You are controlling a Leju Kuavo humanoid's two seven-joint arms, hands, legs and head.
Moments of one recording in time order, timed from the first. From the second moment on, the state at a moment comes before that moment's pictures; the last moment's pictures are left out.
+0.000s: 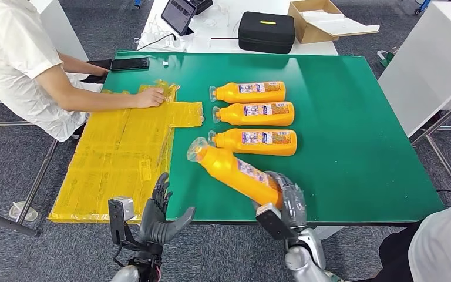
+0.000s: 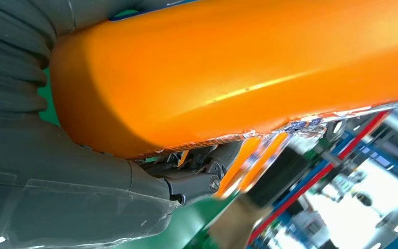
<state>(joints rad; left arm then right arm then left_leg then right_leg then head) 0.04 -0.17 -0.54 -1.25 0.27 0.24 -0.54 -0.12 0.02 0.19 -1.01 0.58 -0.54 -0.54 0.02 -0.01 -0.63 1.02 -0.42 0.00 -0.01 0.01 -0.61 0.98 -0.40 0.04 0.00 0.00</state>
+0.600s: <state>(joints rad) -0.01 -0.18 -0.53 -1.23 0.48 -0.07 -0.48 -0.14 0.15 0.45 -0.99 0.49 -0.43 -0.59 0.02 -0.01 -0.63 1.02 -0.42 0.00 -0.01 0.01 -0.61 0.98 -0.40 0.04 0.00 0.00</state>
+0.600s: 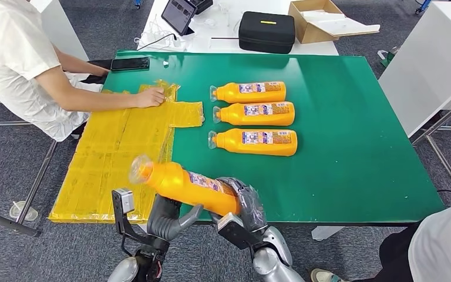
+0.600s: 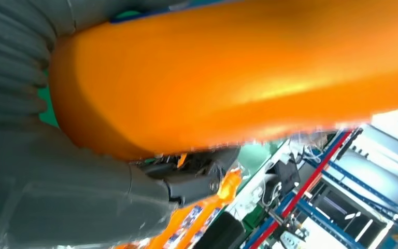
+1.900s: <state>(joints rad) -0.02 -0.20 -0.49 -1.26 0.39 0.01 -0.57 -0.21 0.20 0.57 -0.81 0.51 -0.44 -0.58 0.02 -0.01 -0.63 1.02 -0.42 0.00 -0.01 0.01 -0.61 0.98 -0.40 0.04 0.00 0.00</state>
